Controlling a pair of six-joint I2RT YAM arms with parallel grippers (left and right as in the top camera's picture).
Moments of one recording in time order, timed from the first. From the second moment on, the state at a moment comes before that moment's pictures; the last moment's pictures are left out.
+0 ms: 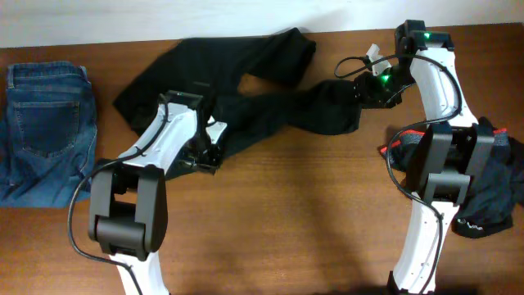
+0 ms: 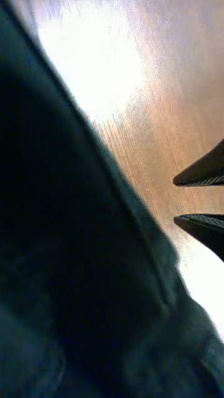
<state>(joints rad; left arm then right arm) -0.26 2.06 1.51 -1.14 0.11 0.07 -0.12 2.34 2.13 -1.31 -0.46 -0.16</state>
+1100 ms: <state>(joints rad) -0.30 1.74 1.46 -0.99 0.04 0.16 -0.12 2.34 2.13 -1.33 -0.46 -0.17</state>
